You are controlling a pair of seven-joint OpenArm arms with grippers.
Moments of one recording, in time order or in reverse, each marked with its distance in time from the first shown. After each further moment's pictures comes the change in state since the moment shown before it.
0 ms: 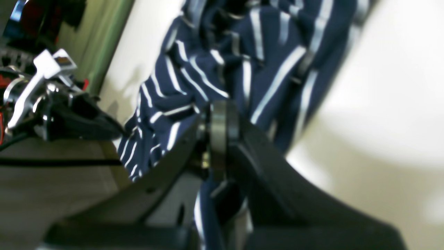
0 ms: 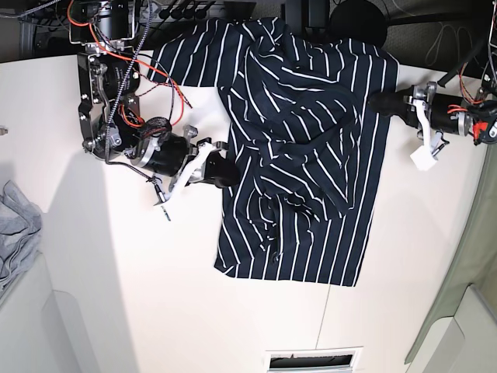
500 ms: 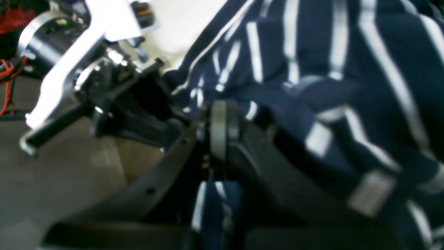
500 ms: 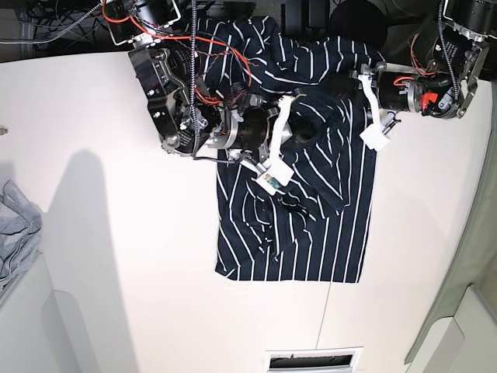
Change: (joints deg) left arm 2.0 12.6 -0.1 1.5 10.6 0.0 -7.1; right arm -0.1 -4.5 -18.6 0.0 -11.6 0.3 0.0
